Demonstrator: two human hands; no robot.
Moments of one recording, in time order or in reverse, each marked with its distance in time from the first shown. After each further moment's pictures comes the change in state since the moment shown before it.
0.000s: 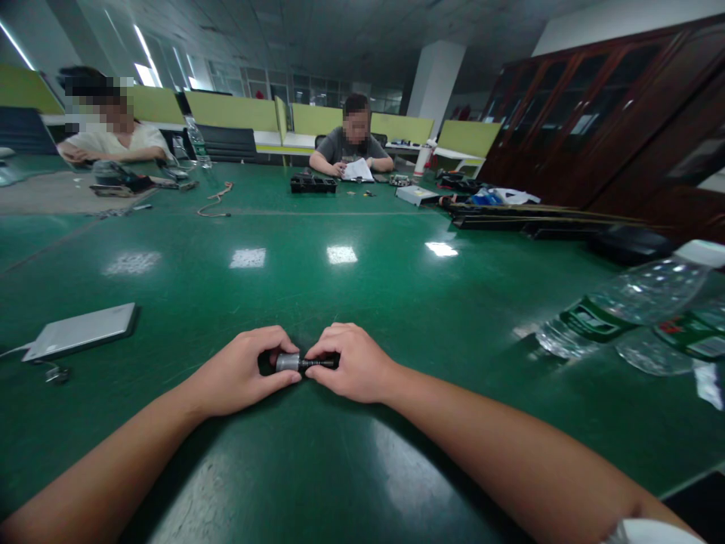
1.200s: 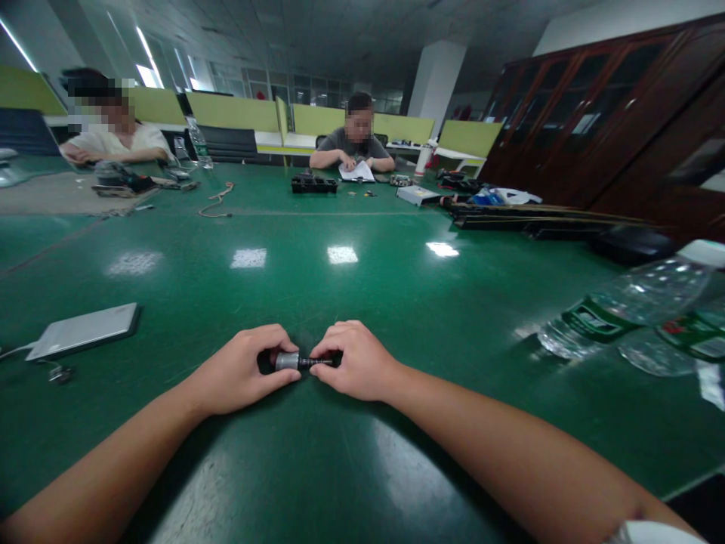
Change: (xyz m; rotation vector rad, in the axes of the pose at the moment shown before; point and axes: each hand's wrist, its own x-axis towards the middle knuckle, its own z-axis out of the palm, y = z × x) left_hand 0.000 -0.001 -0.002 0.008 0.018 0.017; right_hand 0.001 0.003 -0.001 -0.065 -0.005 0.023
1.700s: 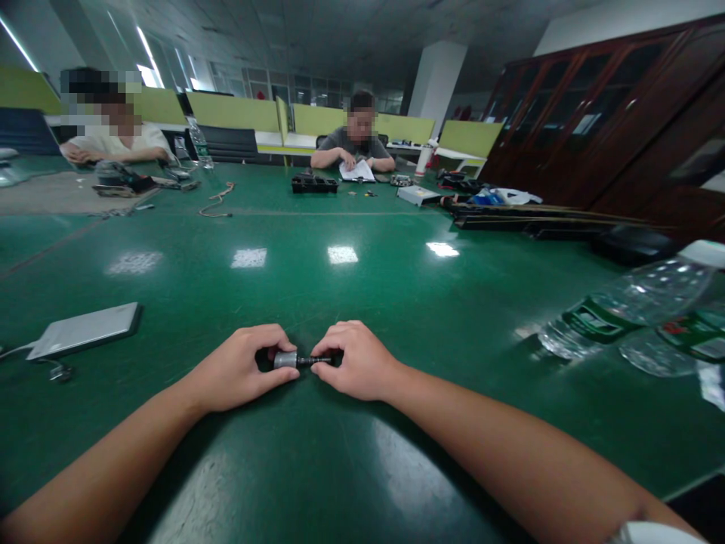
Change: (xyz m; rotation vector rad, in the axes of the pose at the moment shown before) left_hand 0.002 0.000 -0.002 0.006 -0.015 -0.014; right_hand -0.001 0.000 0.000 -0.020 -0.001 0.033
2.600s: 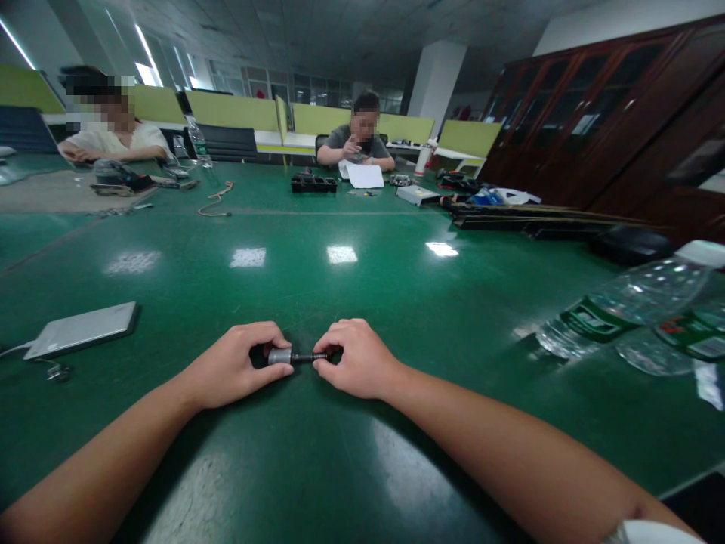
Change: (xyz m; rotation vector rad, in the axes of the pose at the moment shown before) left_hand -0.002 -0.008 -0.003 -0.007 0.001 -0.001; right_hand -0.001 0.000 0.000 -0.017 0.040 0.046
